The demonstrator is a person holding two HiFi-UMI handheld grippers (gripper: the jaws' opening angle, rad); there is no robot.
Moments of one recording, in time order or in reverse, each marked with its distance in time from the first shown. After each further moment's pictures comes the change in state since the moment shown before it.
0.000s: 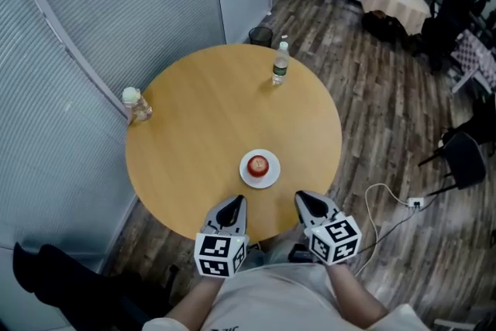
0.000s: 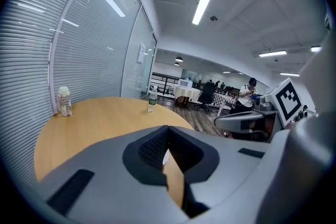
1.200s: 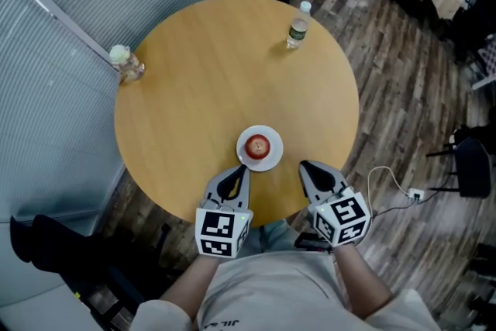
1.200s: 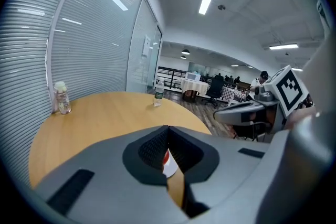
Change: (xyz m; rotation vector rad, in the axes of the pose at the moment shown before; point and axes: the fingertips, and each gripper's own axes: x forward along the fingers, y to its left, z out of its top) left arm 0.080 0.017 0.001 0.003 0.063 0.090; right arm 0.066 -0.056 0.015 -0.070 0.100 0.093
